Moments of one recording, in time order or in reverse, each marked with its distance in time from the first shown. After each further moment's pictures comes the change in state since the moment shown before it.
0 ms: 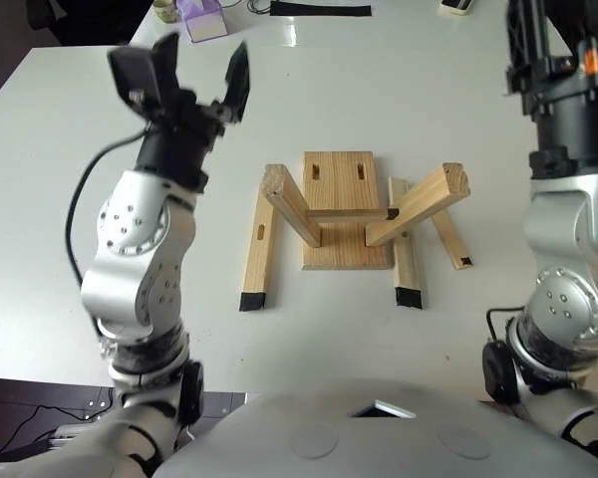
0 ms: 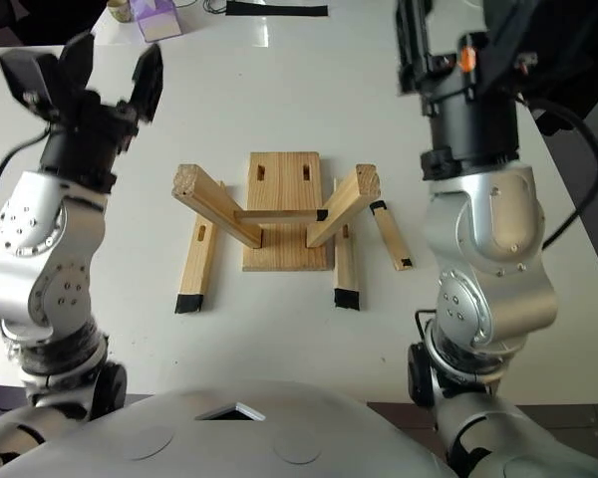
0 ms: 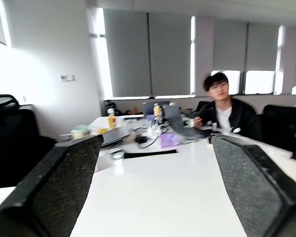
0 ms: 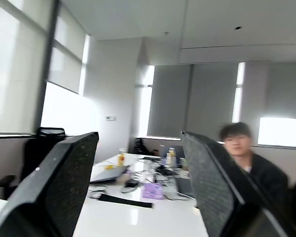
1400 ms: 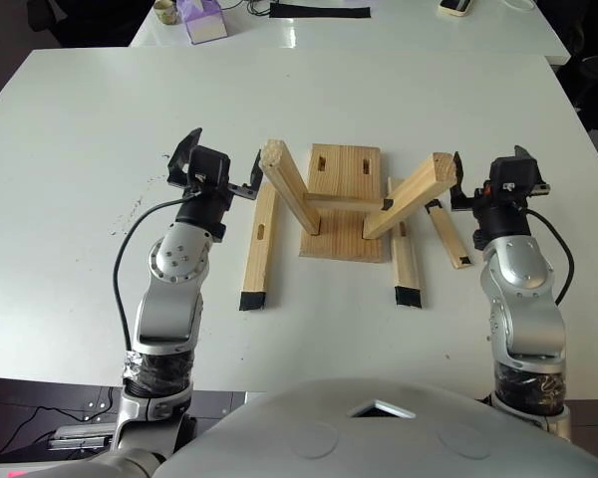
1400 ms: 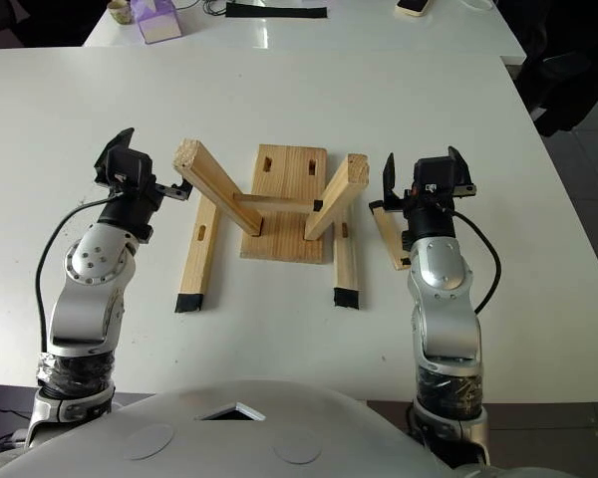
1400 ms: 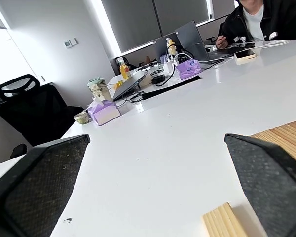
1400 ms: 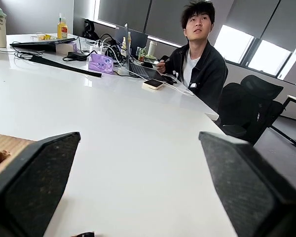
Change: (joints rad) left arm 0.160 -0.017 -0.147 0.380 0.370 -0.373 -0.136; right arm 0.323 0.080 0.085 0.489 -0.370 -0.235 0.121
